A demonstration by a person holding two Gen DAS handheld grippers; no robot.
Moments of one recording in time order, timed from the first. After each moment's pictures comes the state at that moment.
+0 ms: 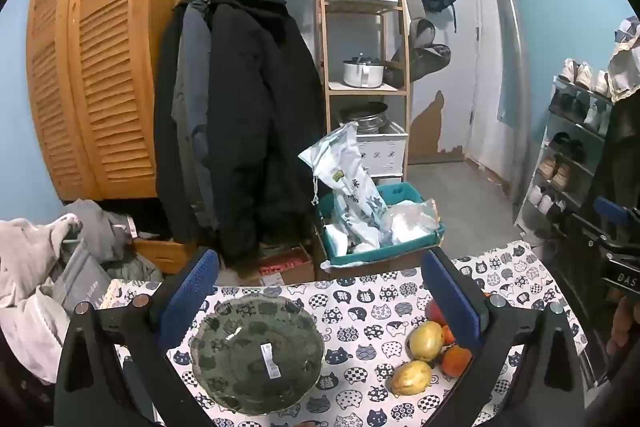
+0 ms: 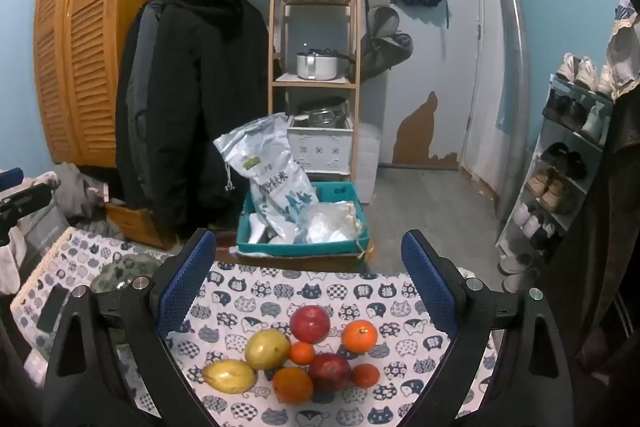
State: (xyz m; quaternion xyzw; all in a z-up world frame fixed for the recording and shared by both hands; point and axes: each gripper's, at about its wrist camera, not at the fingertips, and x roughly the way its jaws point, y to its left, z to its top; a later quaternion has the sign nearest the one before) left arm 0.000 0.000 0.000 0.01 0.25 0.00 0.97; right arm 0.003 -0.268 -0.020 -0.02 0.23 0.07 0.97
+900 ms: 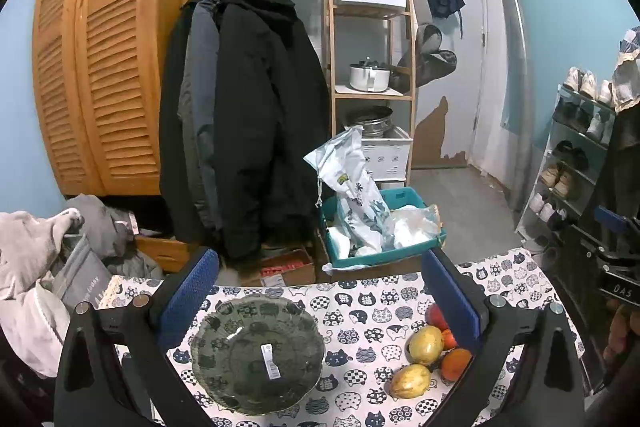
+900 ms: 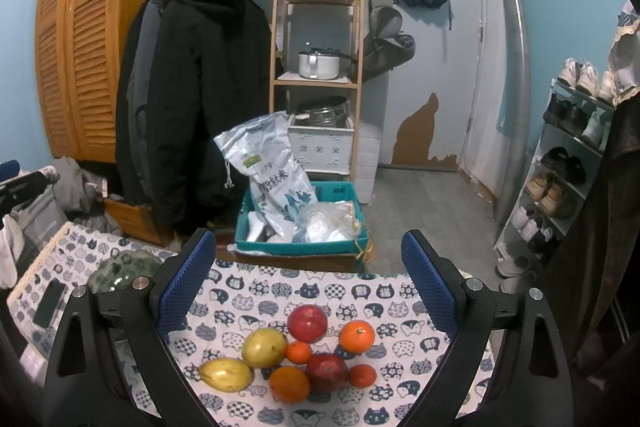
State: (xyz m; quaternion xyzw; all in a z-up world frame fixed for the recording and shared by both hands) left arm -0.003 0.005 0.002 0.00 0.24 0.01 0.97; right arm 0.004 -0.267 -0.021 -0.03 0.23 0.07 0.97
